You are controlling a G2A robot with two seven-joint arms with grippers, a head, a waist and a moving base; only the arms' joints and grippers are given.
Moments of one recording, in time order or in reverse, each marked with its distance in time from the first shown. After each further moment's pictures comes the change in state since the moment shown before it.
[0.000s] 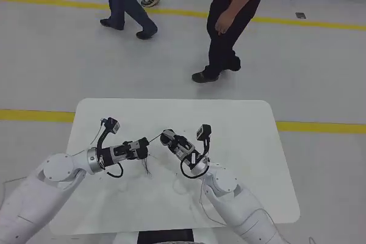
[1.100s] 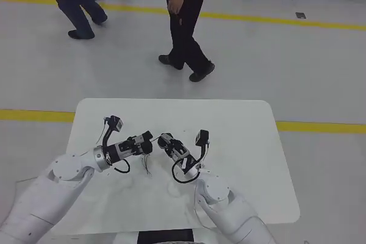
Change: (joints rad) left arm -0.013 -0.077 -0.004 0.038 0.018 0.004 0.053; right arm -0.045 -0.029 -0.032 -0.034 -0.155 0.043 -0.160
